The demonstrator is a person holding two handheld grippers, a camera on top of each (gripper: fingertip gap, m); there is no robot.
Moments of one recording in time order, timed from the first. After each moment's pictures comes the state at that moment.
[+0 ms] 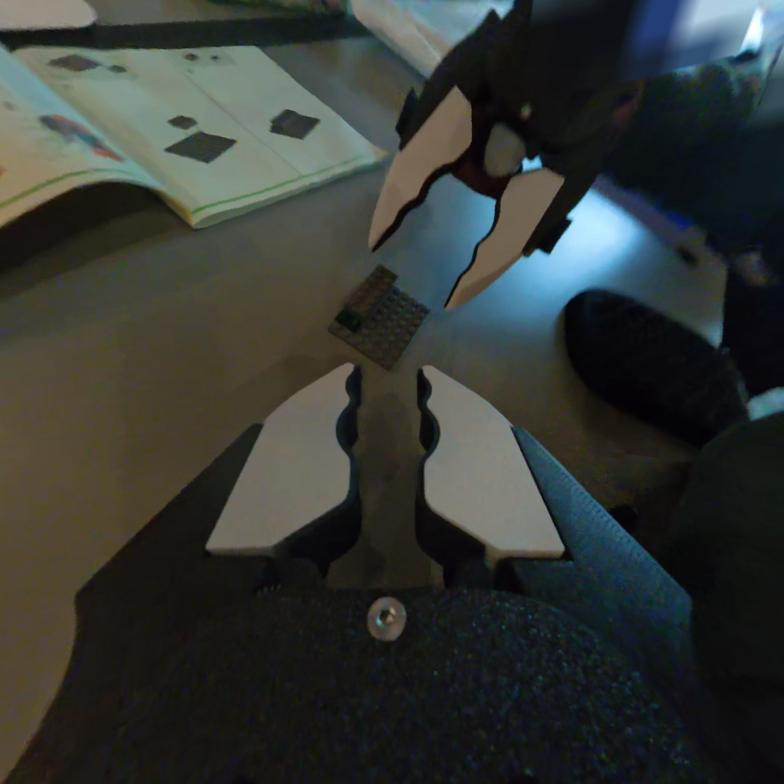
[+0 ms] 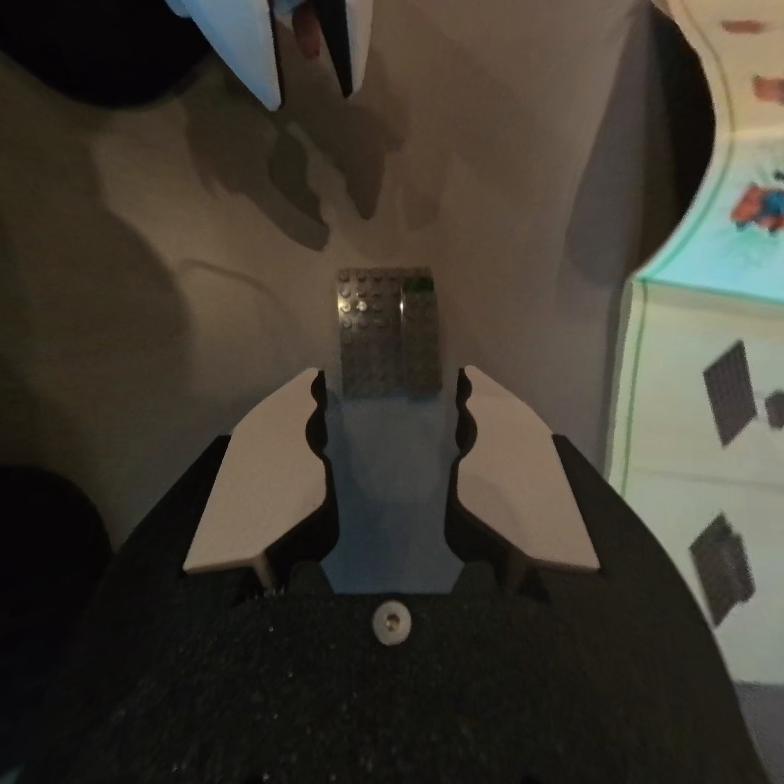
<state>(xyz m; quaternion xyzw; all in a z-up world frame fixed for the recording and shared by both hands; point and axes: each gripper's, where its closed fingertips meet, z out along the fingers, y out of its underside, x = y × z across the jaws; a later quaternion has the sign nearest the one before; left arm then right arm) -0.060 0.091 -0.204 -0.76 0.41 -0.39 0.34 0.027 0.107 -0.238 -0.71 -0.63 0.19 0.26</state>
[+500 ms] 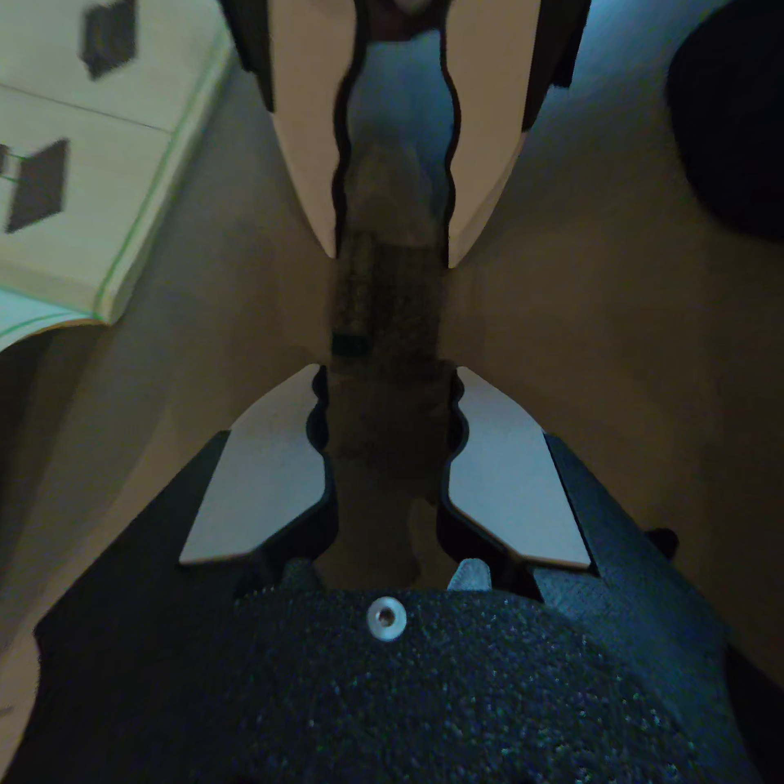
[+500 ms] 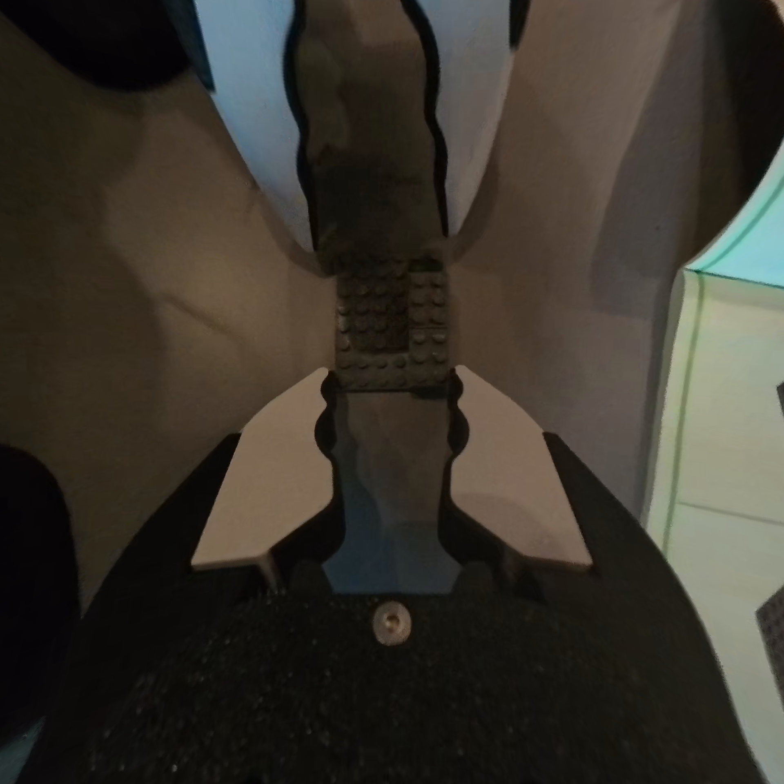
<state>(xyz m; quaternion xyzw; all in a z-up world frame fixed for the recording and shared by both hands) -0.022 0.107 -0.252 -0.68 0.65 -0.24 0.25 0.025 0.109 -0.258 -0.69 -0.64 0.24 0.24</state>
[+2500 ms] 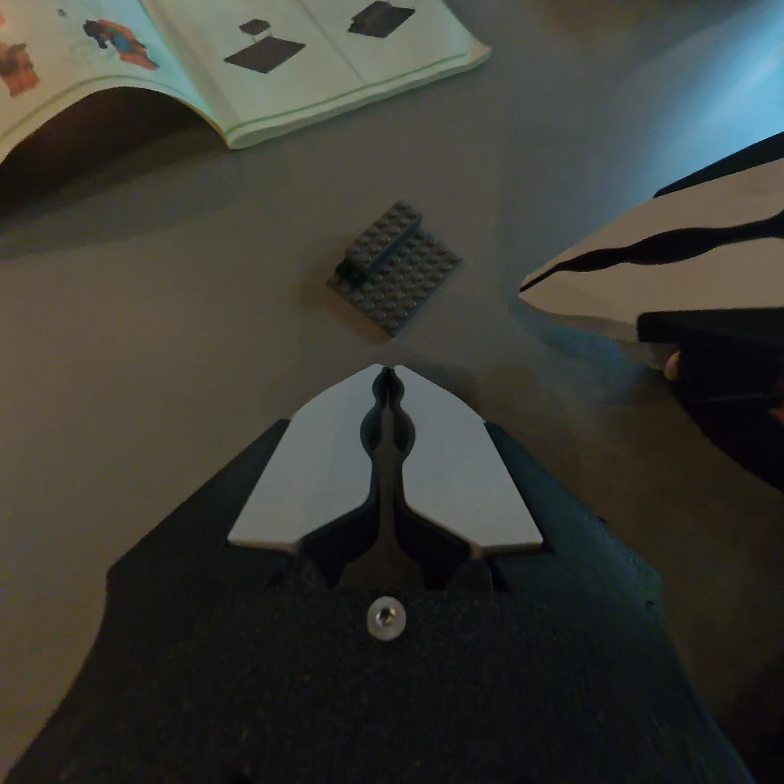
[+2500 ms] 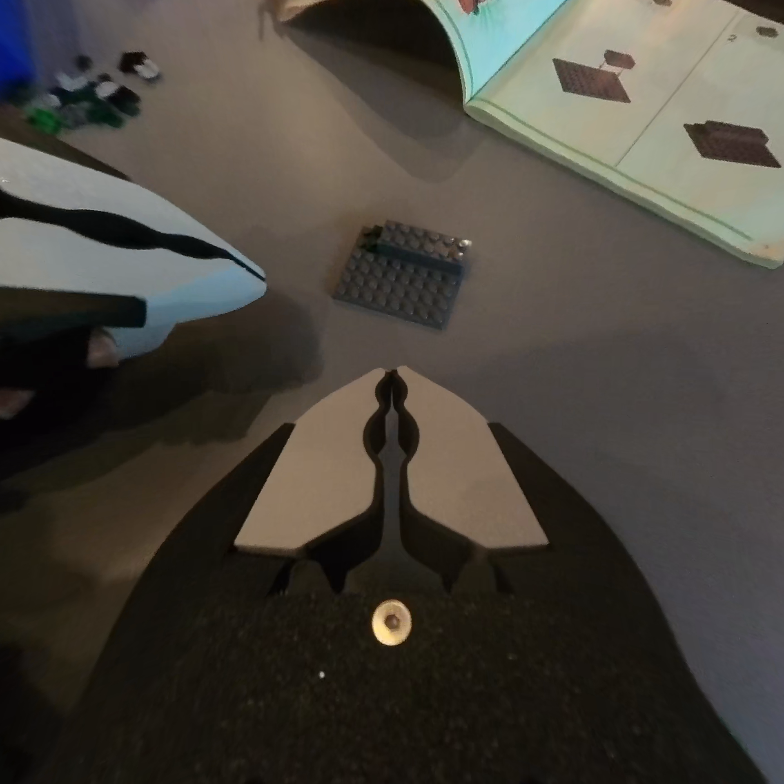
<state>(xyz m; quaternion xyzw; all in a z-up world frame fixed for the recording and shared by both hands) -0.047 0.072 -0.235 -0.84 0.35 -0.20 0.36 0.022 0.057 -0.235 -0.90 -0.17 0.10 0.40</state>
